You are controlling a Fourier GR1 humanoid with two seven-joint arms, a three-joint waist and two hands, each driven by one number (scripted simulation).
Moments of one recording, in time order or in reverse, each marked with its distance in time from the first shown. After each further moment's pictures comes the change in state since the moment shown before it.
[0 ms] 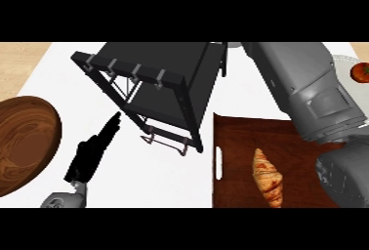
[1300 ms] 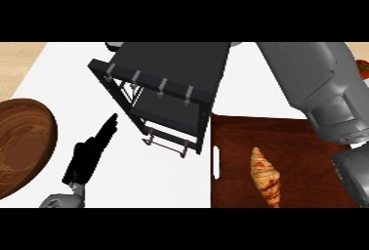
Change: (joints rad) left arm 0.010 0.004 0.014 0.018 0.009 0.008 -0.015; right arm 0.039 -0.062 0.457 -0.230 0.383 -0.159 -0.205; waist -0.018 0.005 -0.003
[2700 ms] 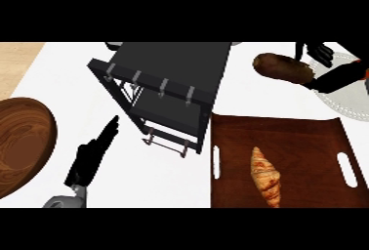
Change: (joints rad) left arm 0.011 -0.001 -0.019 0.006 0.000 0.022 -0.001; right arm 0.706 -0.373 0.005 -0.701 -0.154 0.278 -0.112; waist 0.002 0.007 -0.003
